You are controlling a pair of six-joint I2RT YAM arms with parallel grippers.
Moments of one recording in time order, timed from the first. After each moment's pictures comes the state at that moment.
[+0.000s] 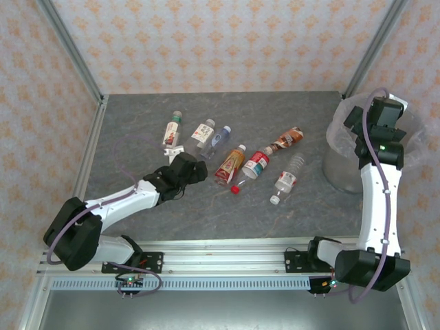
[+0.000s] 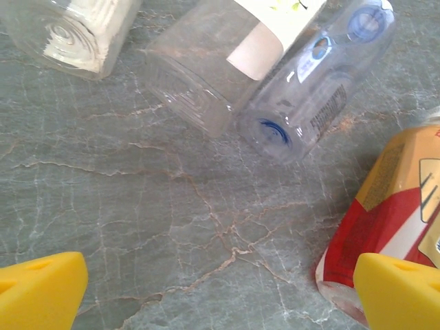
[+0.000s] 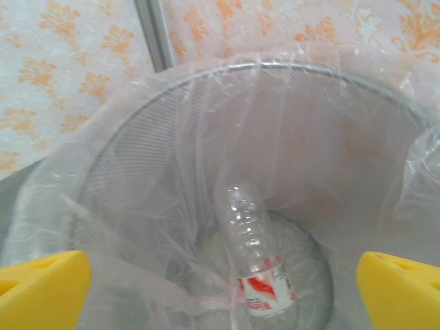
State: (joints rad) left arm -0.60 1.34 0.72 -0.22 -0.36 -0.76; right arm -0.23 1.14 1.37 -0.76 0.31 0.24
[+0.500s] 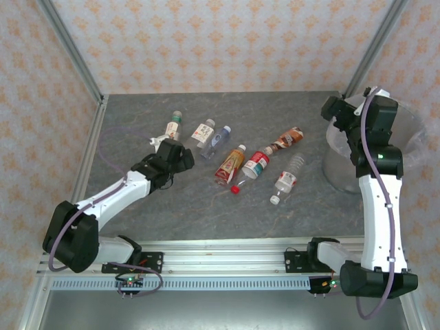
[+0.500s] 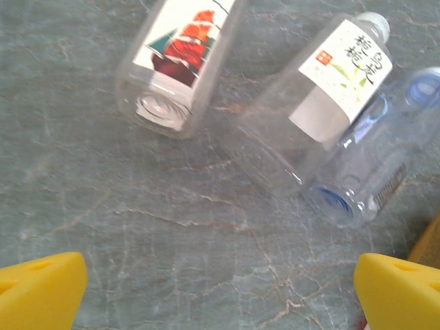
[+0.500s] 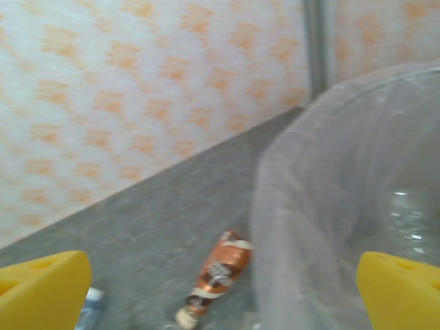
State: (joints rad) left arm -0.43 1.32 0.83 -0.37 -0.34 -0.68; right arm -0.09 1.07 1.42 -0.73 0.01 0.38
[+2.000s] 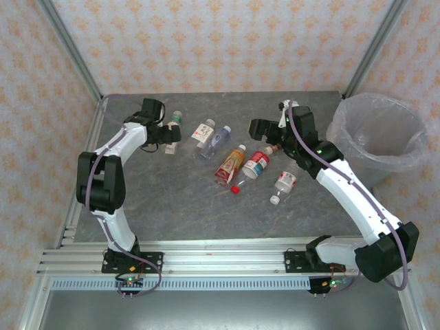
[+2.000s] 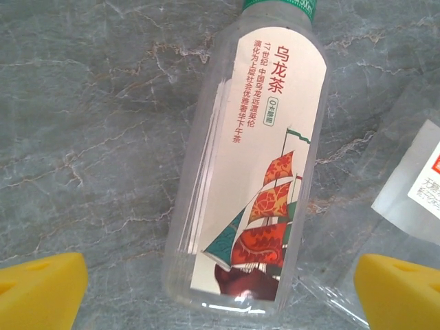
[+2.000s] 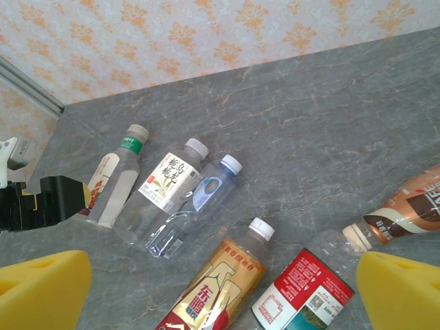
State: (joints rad) left arm -0.09 1.84 1.40 -0.63 -0.01 -0.31; right arm 0.45 1.22 1.20 -0.50 0.03 0.46
